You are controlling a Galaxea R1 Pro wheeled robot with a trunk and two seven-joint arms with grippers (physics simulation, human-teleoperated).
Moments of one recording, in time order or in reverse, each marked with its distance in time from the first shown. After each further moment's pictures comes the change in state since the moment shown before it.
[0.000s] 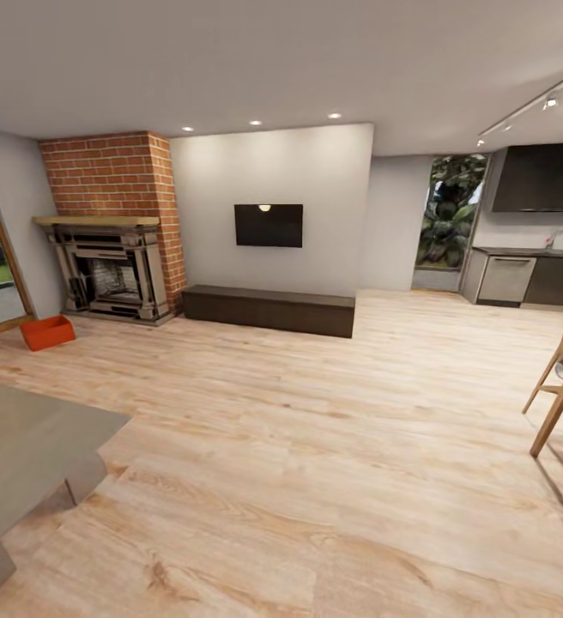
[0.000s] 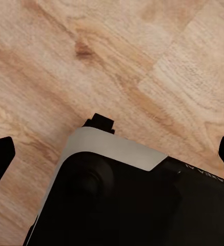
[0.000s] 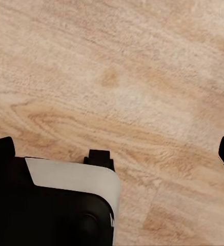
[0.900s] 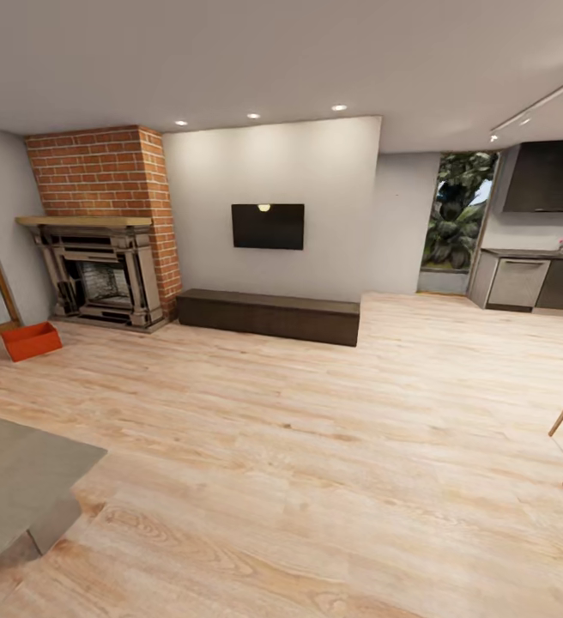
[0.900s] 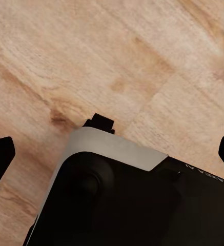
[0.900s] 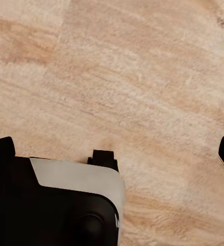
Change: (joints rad) left arm 0.000 0.000 0.000 0.000 0.000 0.000 0.000; right arm 0.000 0.009 0.000 0.000 0.000 0.000 -0.001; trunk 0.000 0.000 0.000
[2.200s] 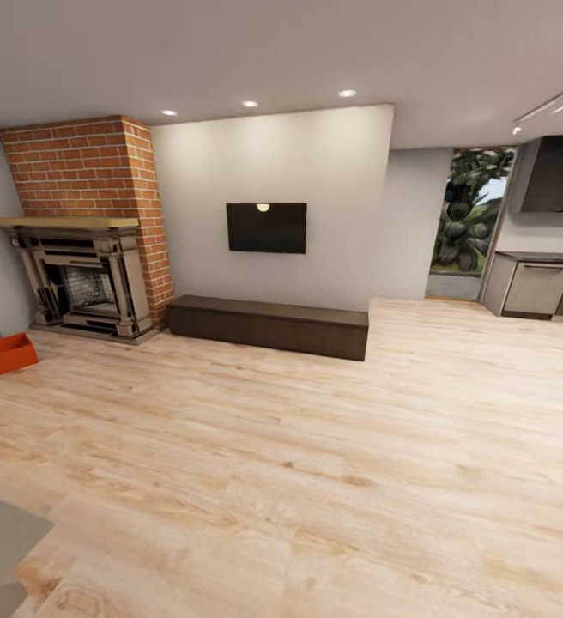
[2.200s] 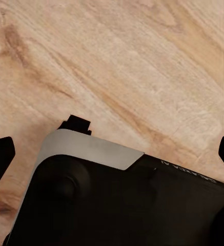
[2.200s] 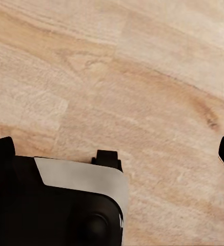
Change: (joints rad) left arm 0.000 0.005 -0.003 0.001 0.002 0.002 -0.109; right arm 0.000 0.003 -0.001 0.000 -0.001 0.000 0.012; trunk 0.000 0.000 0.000
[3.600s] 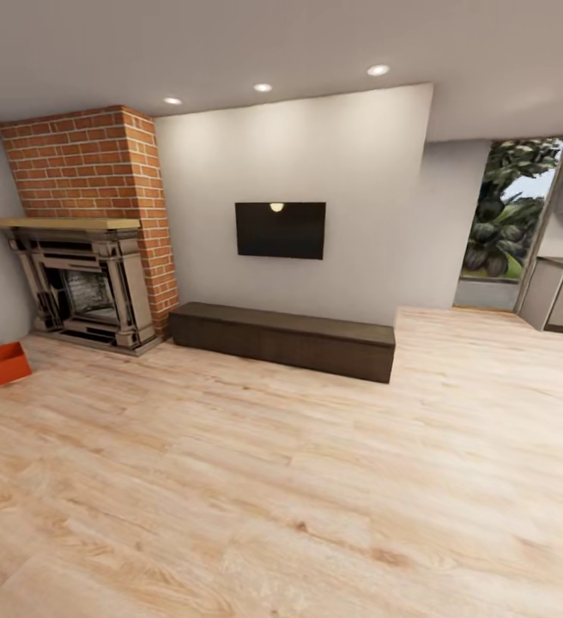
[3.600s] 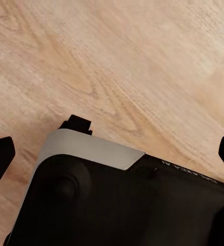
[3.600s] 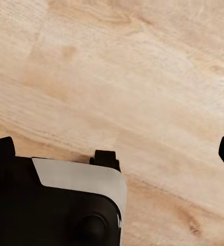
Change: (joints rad) left arm 0.000 -0.001 0.000 0.000 0.000 0.000 0.005; right arm 0.000 0.000 0.000 0.000 -0.001 0.000 -0.010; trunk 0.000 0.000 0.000
